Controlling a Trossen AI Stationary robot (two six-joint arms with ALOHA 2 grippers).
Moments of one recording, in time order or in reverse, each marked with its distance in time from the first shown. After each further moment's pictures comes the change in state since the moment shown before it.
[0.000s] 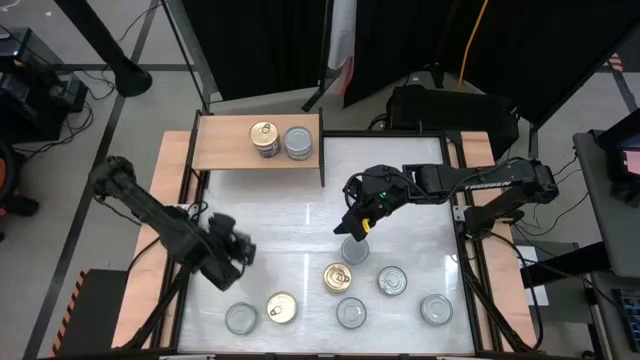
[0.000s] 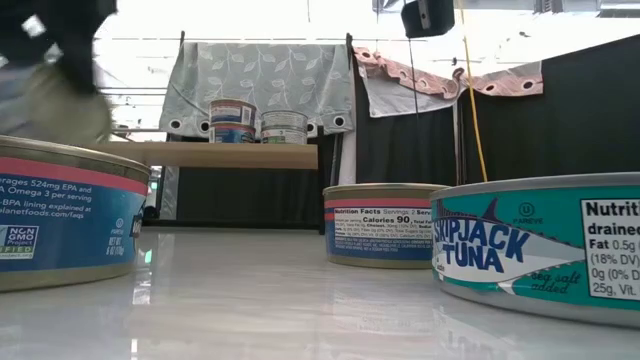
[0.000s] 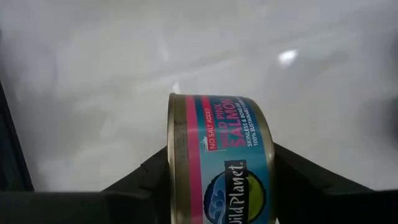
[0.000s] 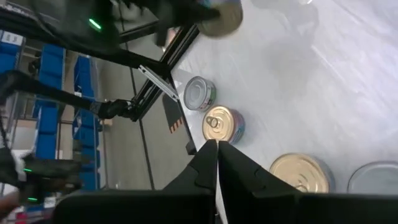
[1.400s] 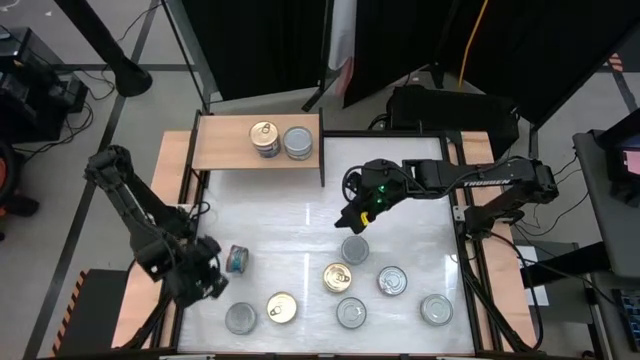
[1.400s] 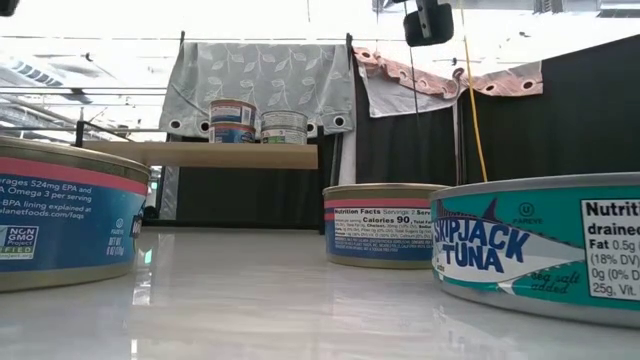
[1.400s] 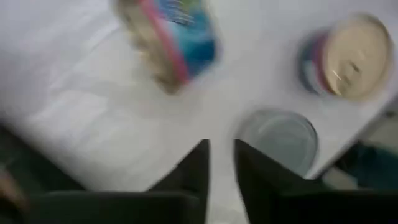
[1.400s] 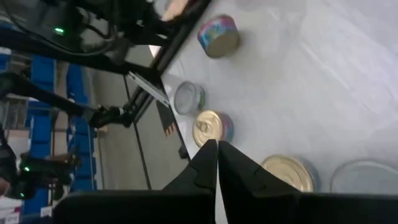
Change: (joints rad) left arm -0.273 -0.146 -0.134 0.189 0.242 0.072; right arm -0.040 0.000 0.000 -0.031 -0.005 0.005
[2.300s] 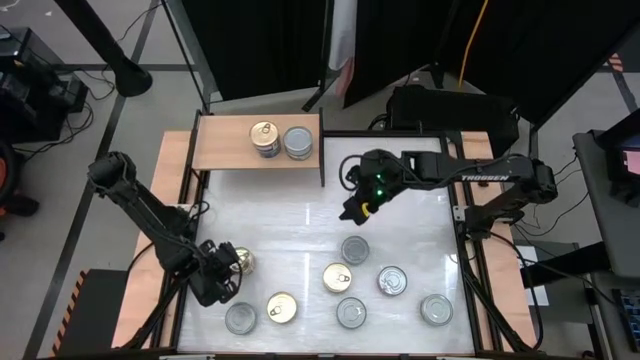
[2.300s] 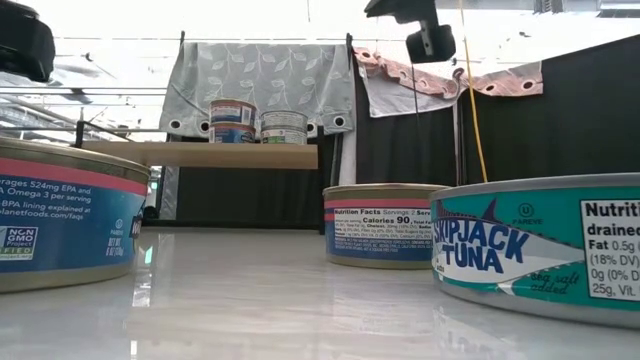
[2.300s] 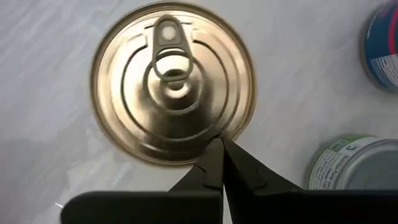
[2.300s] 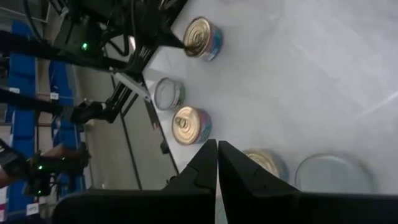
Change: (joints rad) left arm 0.073 0.124 -0.235 0.298 -0.035 0.409; right arm -0.084 0.000 -0.008 -0.081 -0.066 -0.084
